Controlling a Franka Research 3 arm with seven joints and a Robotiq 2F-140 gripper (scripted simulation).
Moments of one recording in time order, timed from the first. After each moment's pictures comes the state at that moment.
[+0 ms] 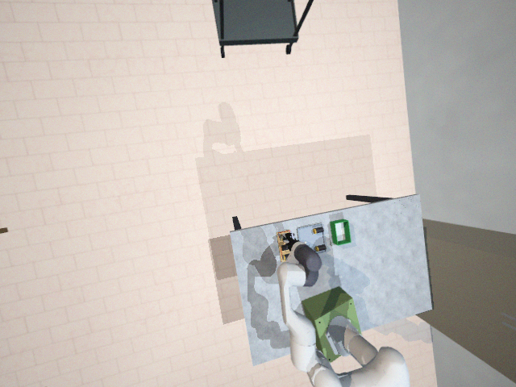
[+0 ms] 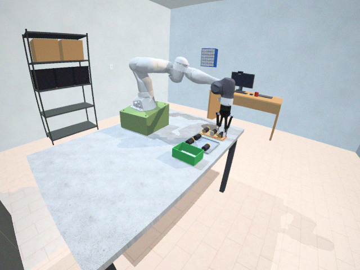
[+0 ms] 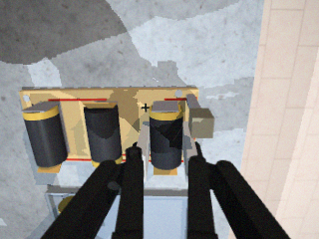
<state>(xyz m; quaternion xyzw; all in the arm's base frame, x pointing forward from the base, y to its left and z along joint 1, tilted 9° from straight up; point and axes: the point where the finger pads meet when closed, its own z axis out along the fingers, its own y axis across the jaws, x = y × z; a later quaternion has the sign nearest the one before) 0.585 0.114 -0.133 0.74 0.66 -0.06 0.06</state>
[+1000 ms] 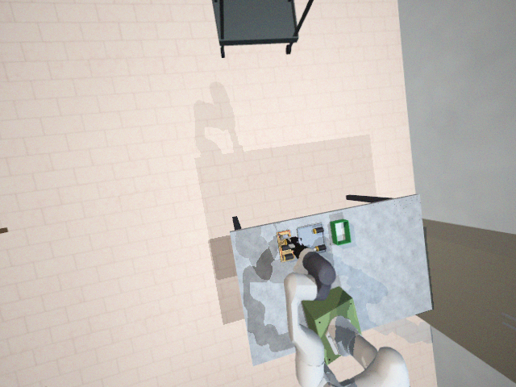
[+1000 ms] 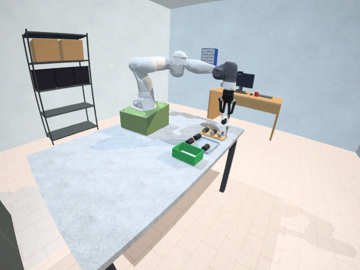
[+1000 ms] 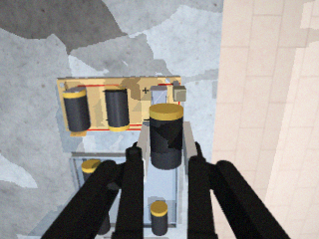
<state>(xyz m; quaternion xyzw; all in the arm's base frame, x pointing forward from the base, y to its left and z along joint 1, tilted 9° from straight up) 0.593 0.135 -0.028 0.74 0.66 -0.04 0.07</state>
